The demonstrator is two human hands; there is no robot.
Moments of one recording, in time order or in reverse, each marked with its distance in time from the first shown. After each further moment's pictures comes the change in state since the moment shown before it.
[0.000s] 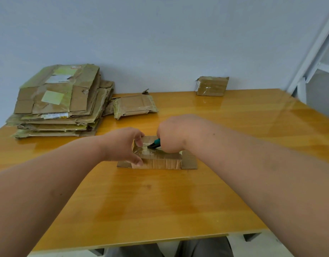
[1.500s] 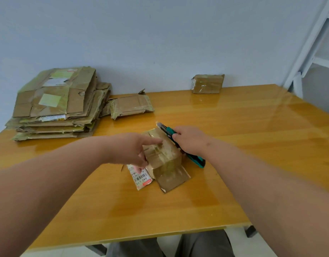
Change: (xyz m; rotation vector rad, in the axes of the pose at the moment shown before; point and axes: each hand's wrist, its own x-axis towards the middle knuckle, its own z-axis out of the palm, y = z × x) left_hand -0.005 0.031 0.000 -0.057 -0.286 0.000; right_hand -0.003 0.039 0.064 0.755 0.100 0.203
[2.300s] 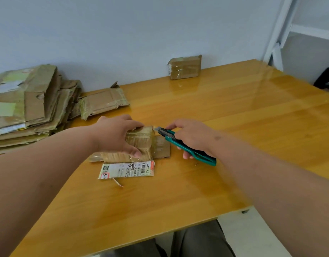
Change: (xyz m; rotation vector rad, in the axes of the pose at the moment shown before) left_hand 0.050 0.023 -0.014 0.436 0.157 0.038; right_hand -0.022 0.063 -0.013 0.467 -0.027 0.179
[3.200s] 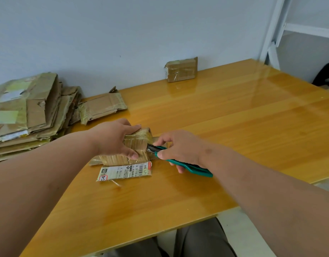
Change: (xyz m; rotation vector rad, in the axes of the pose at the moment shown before) left_hand 0.005 0.000 0.004 0.015 0.009 -0.018; right_hand -0.020 0.011 0.014 0.054 -0.125 -0.223
